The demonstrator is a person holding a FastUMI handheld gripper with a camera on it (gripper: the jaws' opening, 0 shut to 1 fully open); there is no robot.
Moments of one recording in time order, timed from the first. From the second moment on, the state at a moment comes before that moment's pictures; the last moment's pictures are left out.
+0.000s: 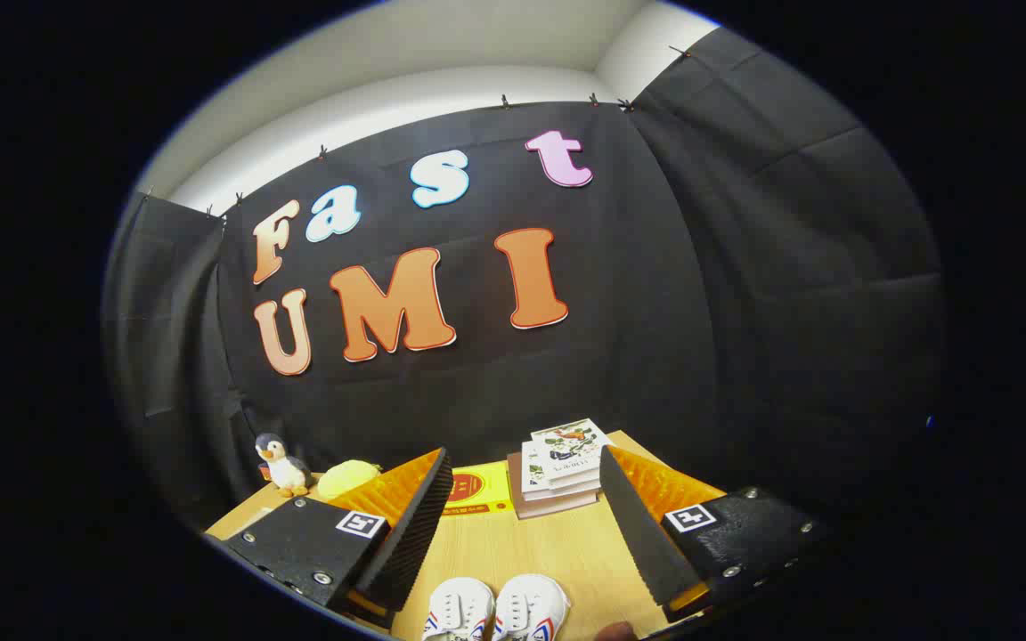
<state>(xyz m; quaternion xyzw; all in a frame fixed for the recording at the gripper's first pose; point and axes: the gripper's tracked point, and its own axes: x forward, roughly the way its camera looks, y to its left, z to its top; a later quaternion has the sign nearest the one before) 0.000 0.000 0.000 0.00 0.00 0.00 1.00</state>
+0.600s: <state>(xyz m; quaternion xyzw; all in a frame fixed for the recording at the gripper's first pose) 0.002 0.048 -0.020 -0.02 0.04 0.04 1.00</state>
